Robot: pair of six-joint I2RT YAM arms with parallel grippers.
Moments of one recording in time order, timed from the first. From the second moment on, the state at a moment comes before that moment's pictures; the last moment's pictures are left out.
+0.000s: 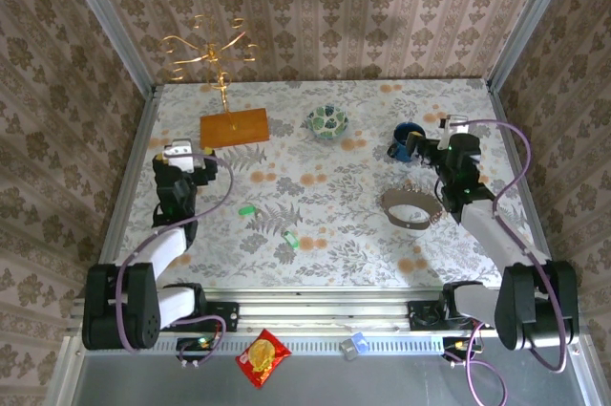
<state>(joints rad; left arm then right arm) -0.05 1.15 0.38 0.61 -0.11 0.06 0.03 1.17 0.66 0.13 0.06 0.21</state>
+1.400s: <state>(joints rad) -0.82 1.33 0.47 0.45 -0.29 -0.27 0.29 1.37 0.60 -0.29 -0.14 1.01</state>
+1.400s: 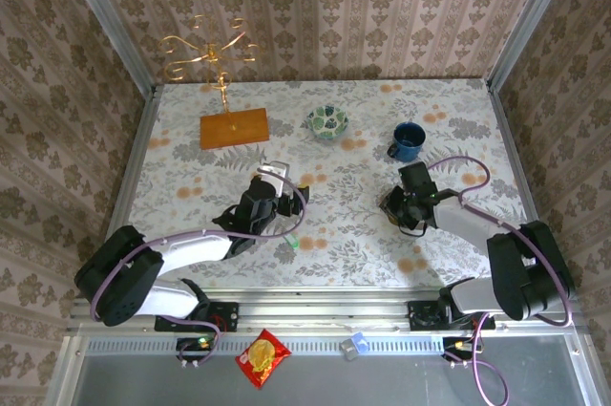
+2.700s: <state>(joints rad) -0.83 1.30 0.47 0.44 -0.34 -0.24 0.49 1.27 0.71 -0.60 -0.06 0.67</state>
